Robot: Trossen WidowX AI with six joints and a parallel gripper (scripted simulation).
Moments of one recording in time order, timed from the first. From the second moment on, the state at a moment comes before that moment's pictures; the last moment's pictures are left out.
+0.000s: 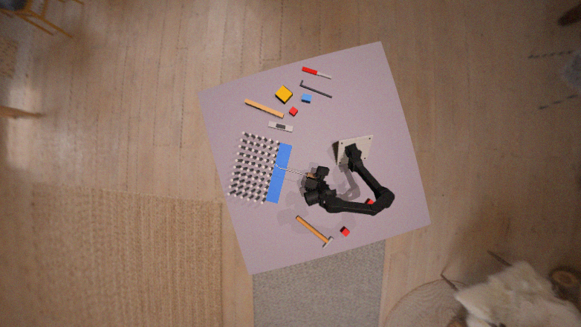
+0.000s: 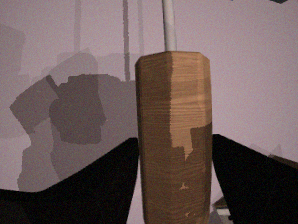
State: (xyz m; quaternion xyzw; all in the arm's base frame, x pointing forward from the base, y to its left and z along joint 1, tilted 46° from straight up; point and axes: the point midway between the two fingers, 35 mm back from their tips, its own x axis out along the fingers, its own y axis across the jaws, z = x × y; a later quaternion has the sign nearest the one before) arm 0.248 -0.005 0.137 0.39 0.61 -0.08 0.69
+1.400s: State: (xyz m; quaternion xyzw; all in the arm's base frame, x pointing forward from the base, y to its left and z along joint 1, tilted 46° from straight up) arm 0.246 0.032 0.204 0.08 0.52 0.30 0.79
